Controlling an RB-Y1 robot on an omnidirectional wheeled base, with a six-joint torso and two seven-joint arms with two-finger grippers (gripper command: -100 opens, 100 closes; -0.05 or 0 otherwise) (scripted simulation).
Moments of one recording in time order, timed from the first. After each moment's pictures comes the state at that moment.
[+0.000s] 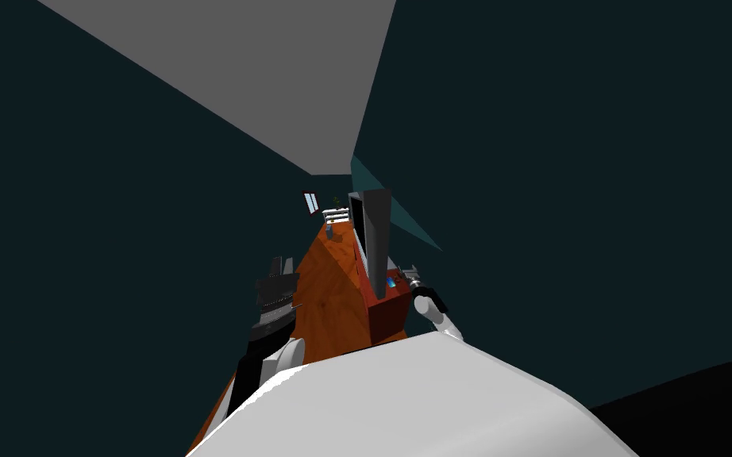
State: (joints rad) left arm 0.49 0.00 -0.03 -2.22 0.06 -0.54 0.12; right arm 0.14 -0.17 -0.01 -1.47 -0.92 -0.15 -0.79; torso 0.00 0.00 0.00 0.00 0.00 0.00
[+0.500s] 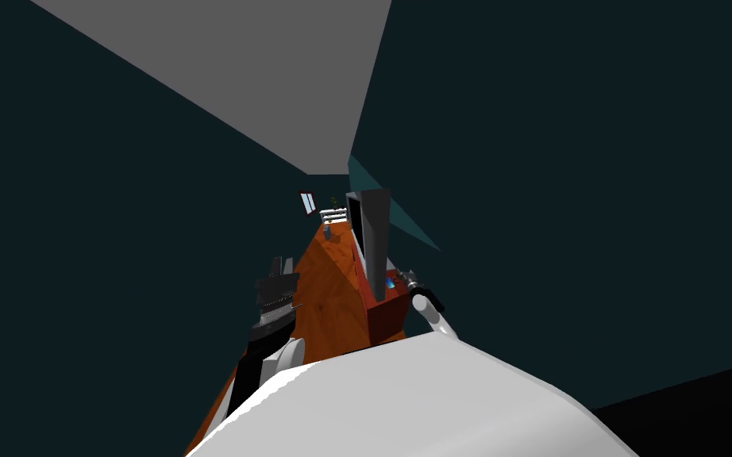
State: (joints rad) left arm 0.49 0.00 -0.03 -2.22 0.06 -0.54 0.12; right arm 0.09 -0.14 -0.03 -1.37 -1.03 -0.10 -0.91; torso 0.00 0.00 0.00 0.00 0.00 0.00
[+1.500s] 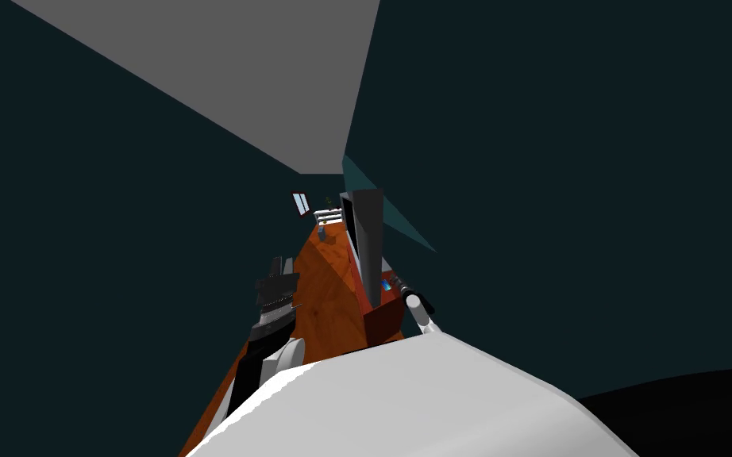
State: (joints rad) left arm 0.49 0.00 -0.03 -2.22 0.06 -0.54 0.12; right arm 0.00 -0.05 -0.05 -1.16 -1.23 -0.01 -1.13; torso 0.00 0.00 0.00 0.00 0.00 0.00
